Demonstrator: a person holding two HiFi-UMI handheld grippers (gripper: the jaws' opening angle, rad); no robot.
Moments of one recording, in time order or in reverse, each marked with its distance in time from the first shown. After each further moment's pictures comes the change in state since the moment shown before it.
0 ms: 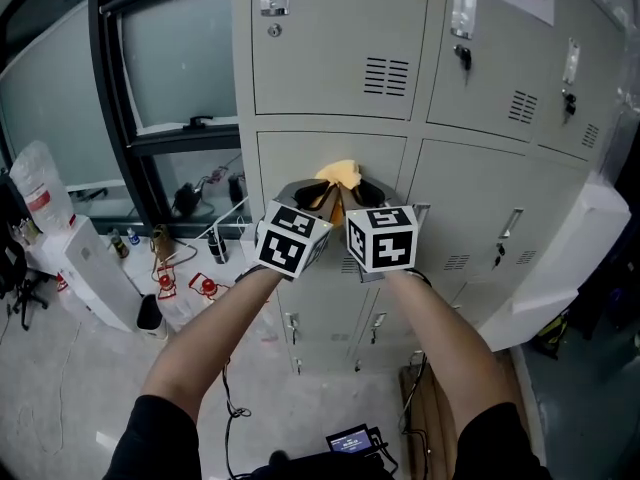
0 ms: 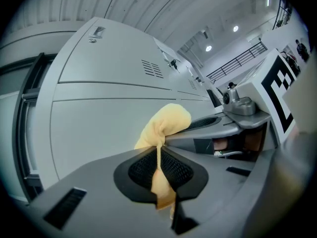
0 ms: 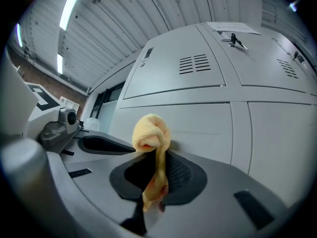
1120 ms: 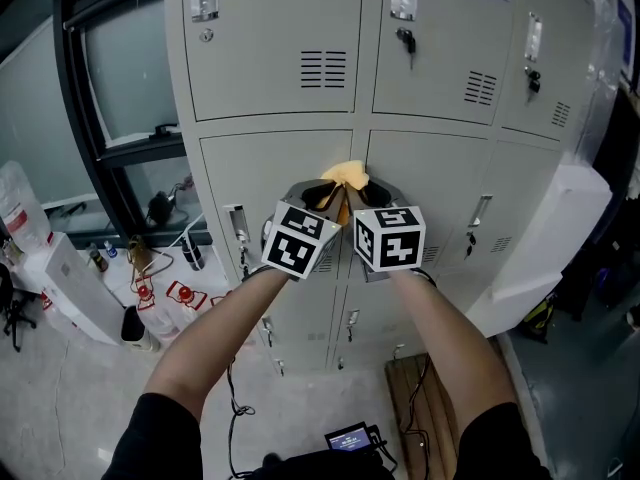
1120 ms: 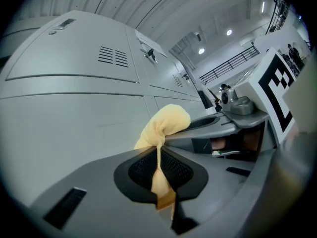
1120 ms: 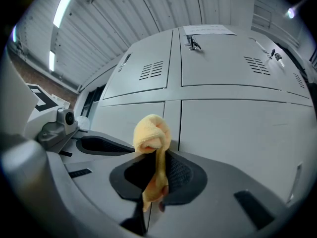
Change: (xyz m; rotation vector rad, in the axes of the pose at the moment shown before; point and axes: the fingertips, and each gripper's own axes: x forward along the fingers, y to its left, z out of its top) left arm 0.068 -0.084 0.021 0.022 -0.017 -0.098; right arm -0.047 -0.098 -0.020 0.021 0.013 -0.101
